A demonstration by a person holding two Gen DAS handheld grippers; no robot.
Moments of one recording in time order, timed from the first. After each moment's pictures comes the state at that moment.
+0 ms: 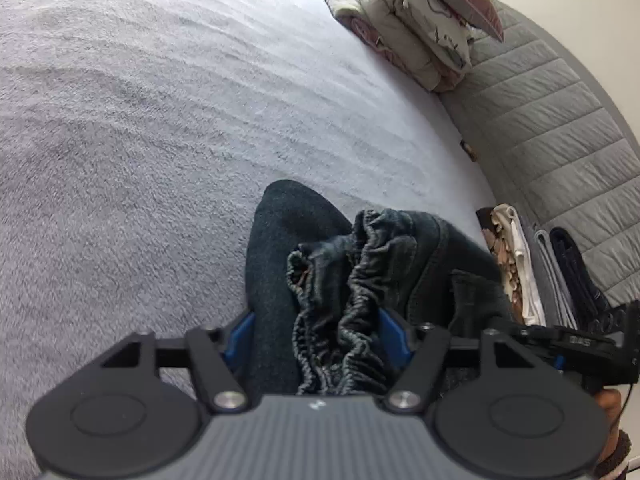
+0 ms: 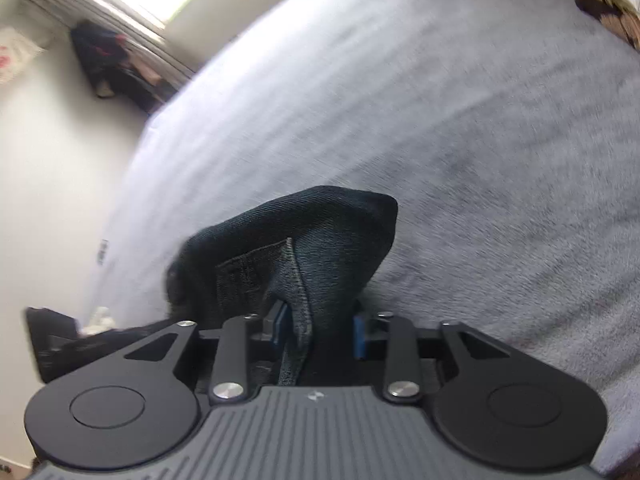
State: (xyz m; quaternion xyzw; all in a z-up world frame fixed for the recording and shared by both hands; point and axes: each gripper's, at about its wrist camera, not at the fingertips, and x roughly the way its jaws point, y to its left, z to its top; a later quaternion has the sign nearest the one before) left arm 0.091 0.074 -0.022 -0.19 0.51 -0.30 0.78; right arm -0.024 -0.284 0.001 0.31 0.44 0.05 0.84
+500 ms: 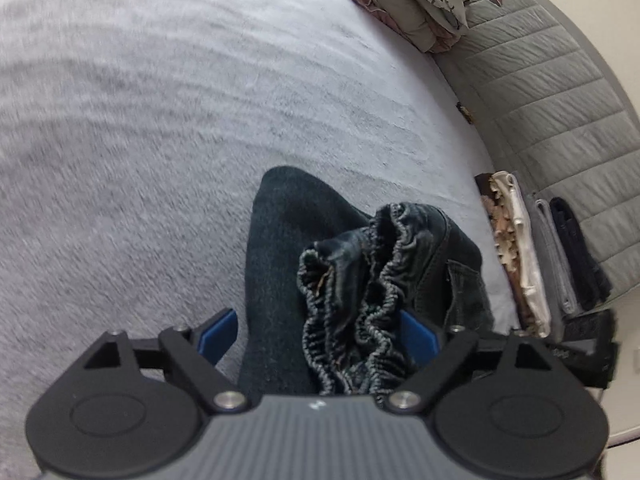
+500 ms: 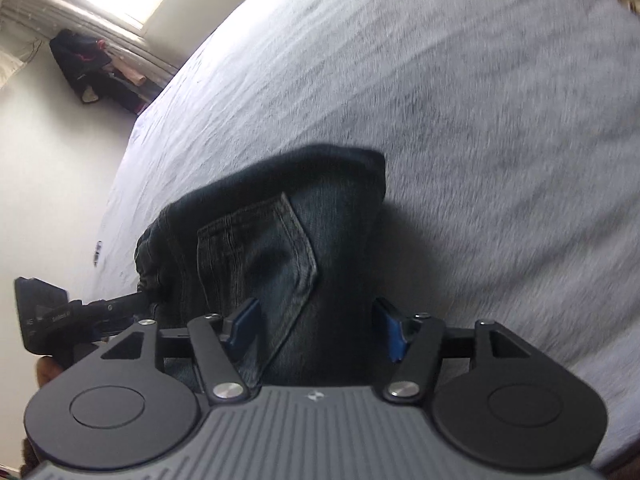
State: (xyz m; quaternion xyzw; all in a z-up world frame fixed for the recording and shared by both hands) left arm 0.119 0.073 -0.035 -0.19 0.56 -0.34 0.73; right arm -0.047 -0.299 -0.040 0.37 0.44 0.06 0.81
